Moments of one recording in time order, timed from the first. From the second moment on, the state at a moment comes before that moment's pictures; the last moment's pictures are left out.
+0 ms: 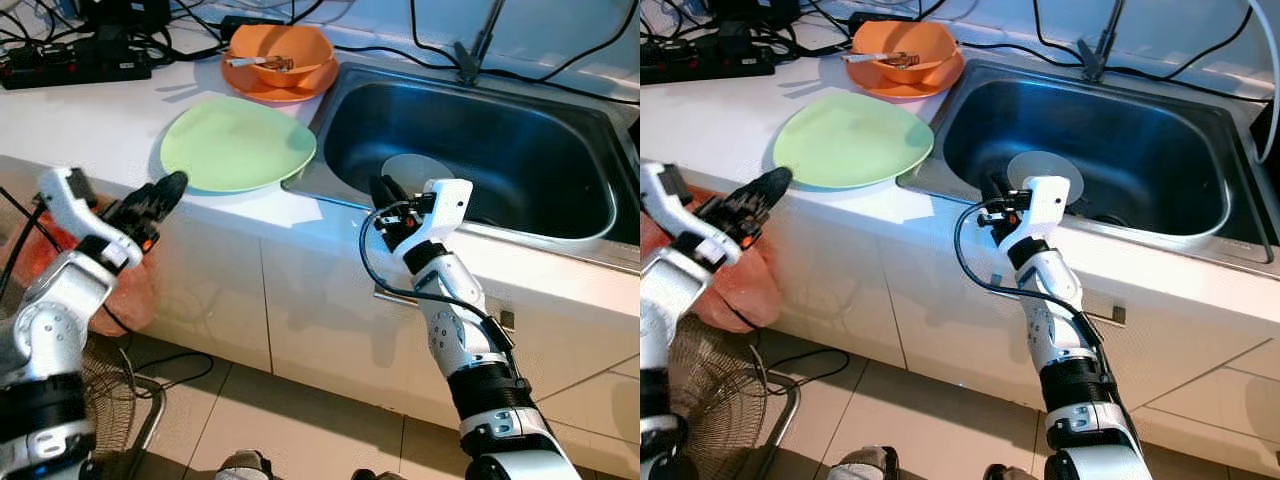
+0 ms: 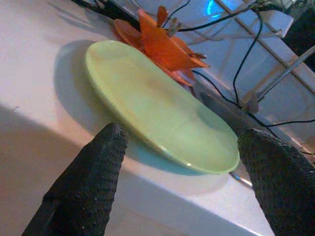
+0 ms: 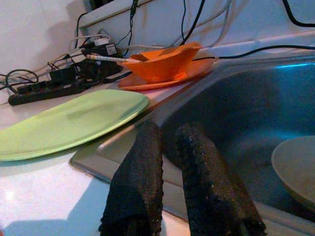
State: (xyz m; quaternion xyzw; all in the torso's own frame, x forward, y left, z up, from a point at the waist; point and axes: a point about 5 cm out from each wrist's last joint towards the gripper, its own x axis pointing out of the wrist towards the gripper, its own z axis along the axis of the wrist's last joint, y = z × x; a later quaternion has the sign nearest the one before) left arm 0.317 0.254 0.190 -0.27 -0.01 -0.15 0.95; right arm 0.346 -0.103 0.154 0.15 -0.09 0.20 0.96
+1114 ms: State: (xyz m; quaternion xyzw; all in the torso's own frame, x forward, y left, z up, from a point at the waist) left arm 0.351 0.226 0.185 -0.31 0.04 -0.11 0.95; right arm 0.347 -0.103 0.152 0.15 -0.09 0.20 0.96
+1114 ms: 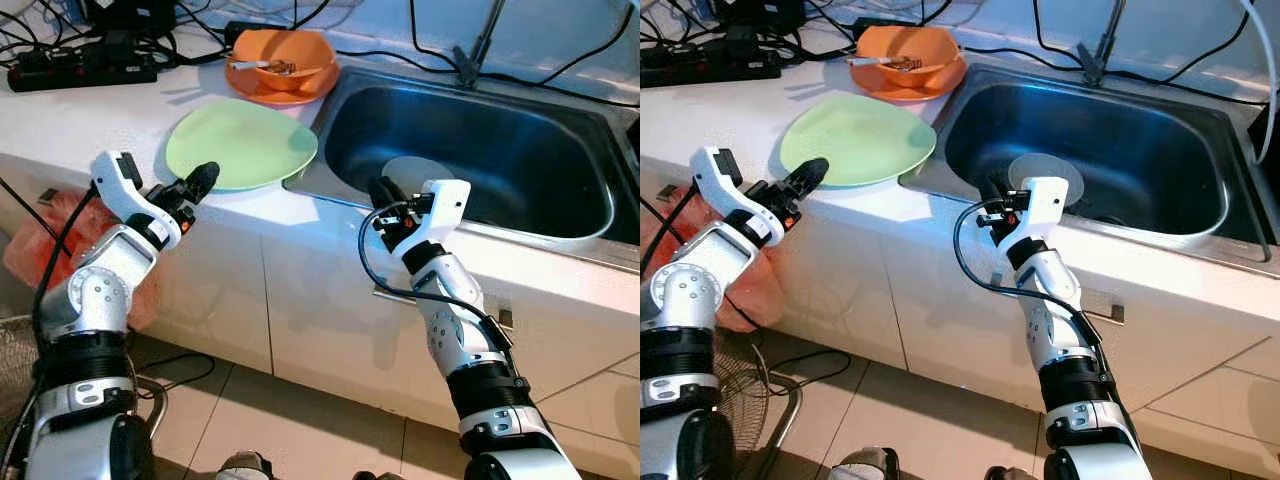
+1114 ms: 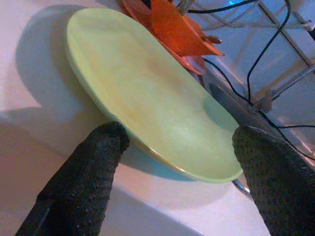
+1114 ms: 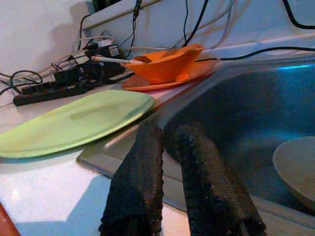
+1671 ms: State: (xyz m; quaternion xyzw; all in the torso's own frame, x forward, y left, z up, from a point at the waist) left arm 0.363 0.213 0.197 -0.32 0.07 -0.08 0.94; right arm 0.347 -0.103 0.152 0.15 -0.09 0.20 0.96
